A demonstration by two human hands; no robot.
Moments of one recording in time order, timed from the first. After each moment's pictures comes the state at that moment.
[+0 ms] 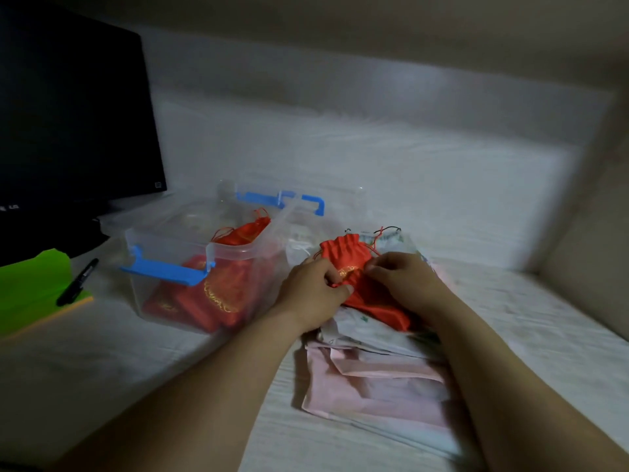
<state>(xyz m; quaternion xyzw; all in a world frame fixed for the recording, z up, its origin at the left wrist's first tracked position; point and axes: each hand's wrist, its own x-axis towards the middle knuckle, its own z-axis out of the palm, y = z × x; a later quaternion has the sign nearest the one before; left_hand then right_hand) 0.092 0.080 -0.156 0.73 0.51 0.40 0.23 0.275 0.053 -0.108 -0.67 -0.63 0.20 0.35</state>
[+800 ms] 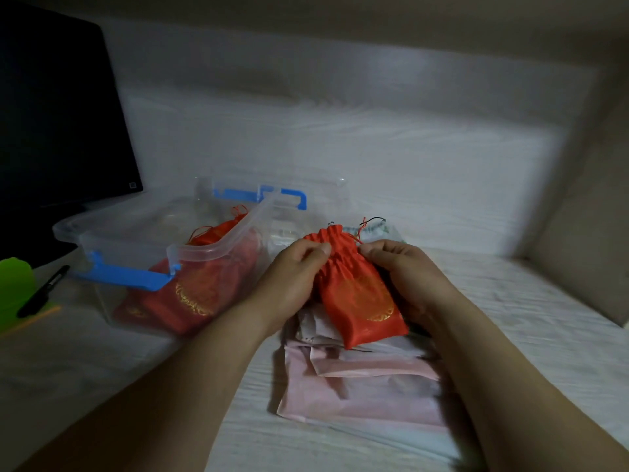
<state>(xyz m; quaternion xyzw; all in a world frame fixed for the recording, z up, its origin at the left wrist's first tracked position) 0.095 0.073 -0.140 0.63 0.39 0.49 0.46 0.280 0.041 -0.110 -0.47 -0.48 0.49 0.55</state>
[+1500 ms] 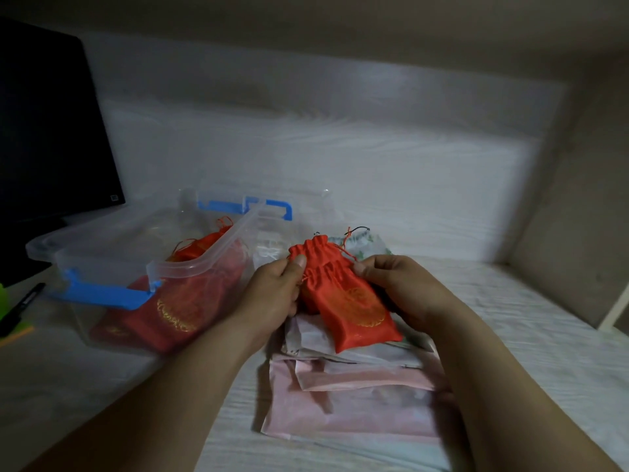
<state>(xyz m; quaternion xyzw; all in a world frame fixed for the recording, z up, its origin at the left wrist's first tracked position) 0.095 0.066 -0.138 0.60 0.40 0.50 0.48 0.307 0.046 -0.112 -0.53 -0.54 0.45 0.47</state>
